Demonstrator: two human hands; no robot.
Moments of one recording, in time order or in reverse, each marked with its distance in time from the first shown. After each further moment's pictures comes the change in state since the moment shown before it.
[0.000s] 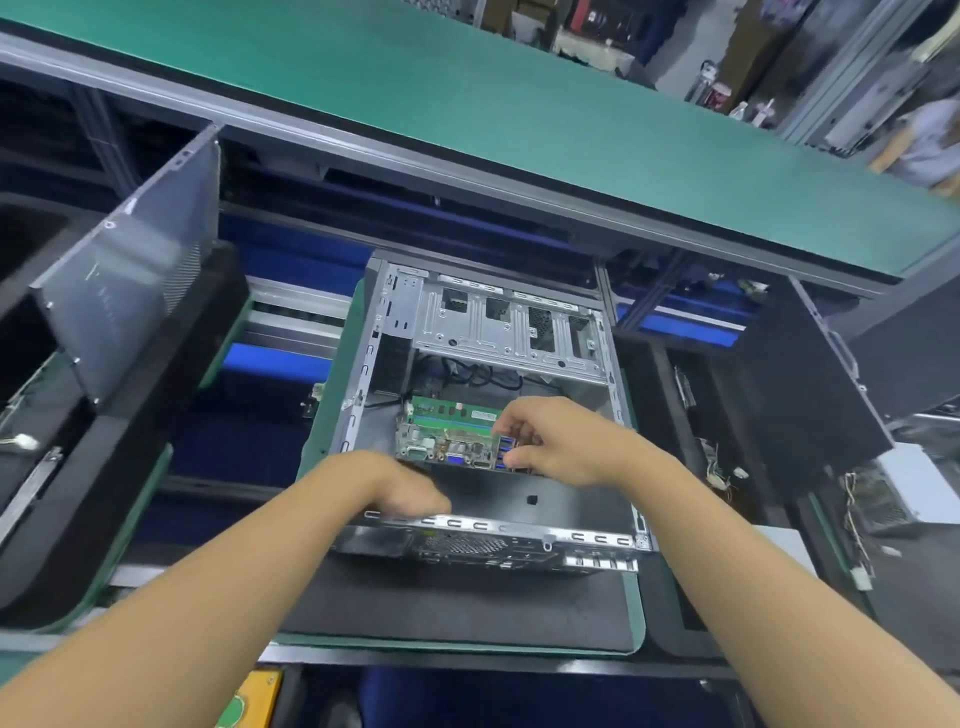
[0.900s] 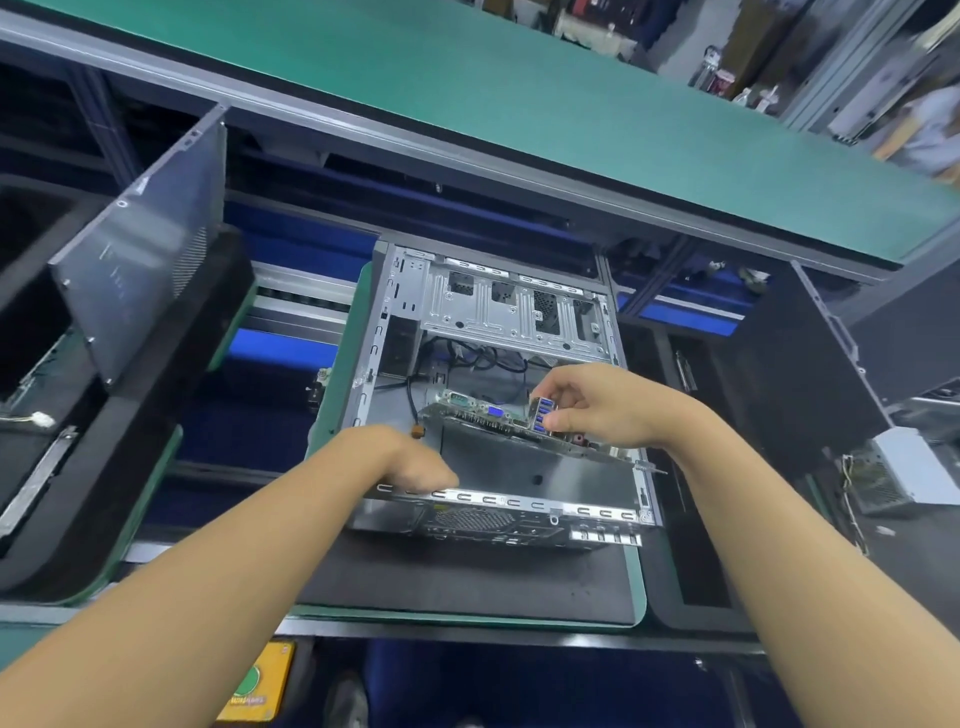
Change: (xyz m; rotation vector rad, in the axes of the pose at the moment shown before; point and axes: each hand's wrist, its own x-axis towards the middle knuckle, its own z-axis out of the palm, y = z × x) left_hand -0.018 0.008 -0.002 0.005 0.025 -0.078; right_hand -0.023 0.007 -0.030 0.053 -0.029 0.099
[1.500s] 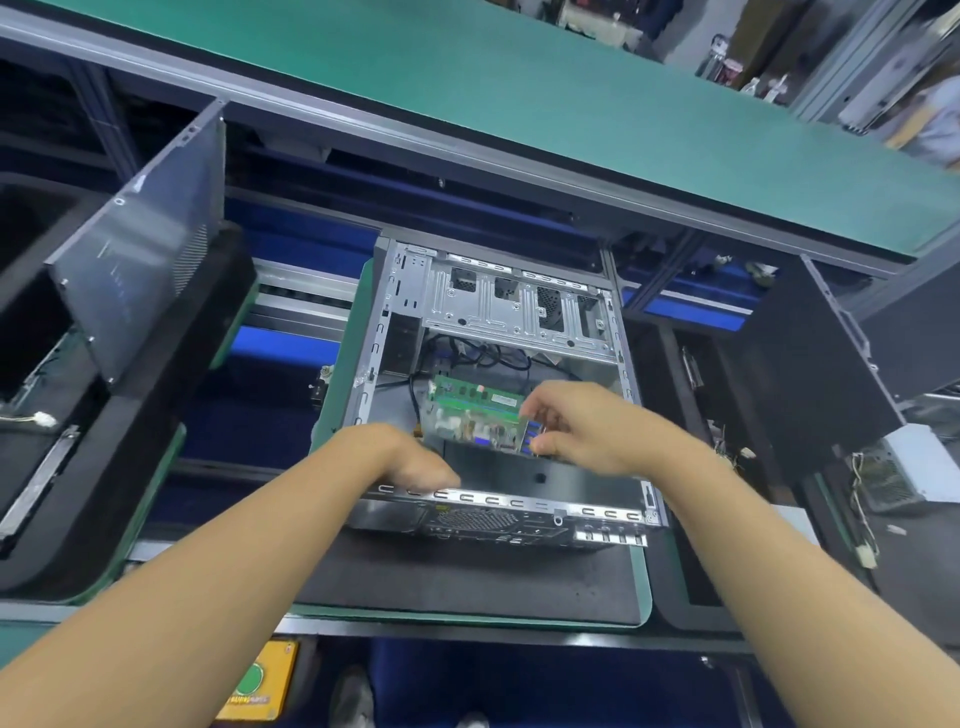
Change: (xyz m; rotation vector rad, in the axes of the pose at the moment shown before) left_hand 0.006 -0.008 -0.002 0.052 -0.075 0.019; right_hand 0.005 -0.004 0.032 -0.075 0.048 -0.075
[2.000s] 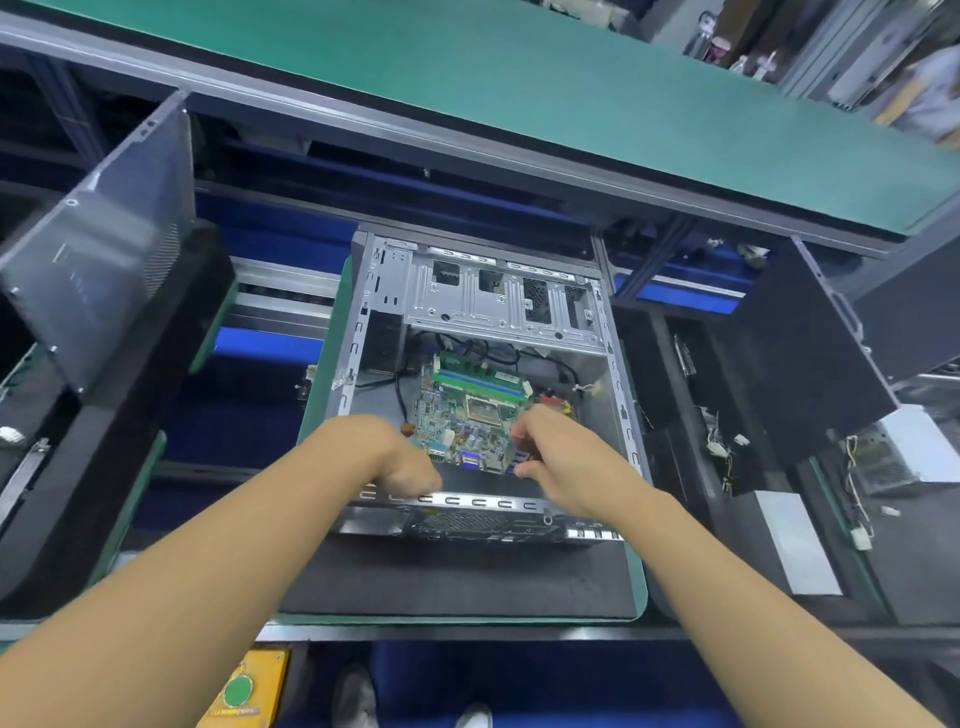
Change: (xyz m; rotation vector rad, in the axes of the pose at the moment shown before) left_hand -0.009 0.014 -0.007 0.269 -0.042 0.010; right_hand -0.003 0.018 0.058 0.018 0.112 0.070
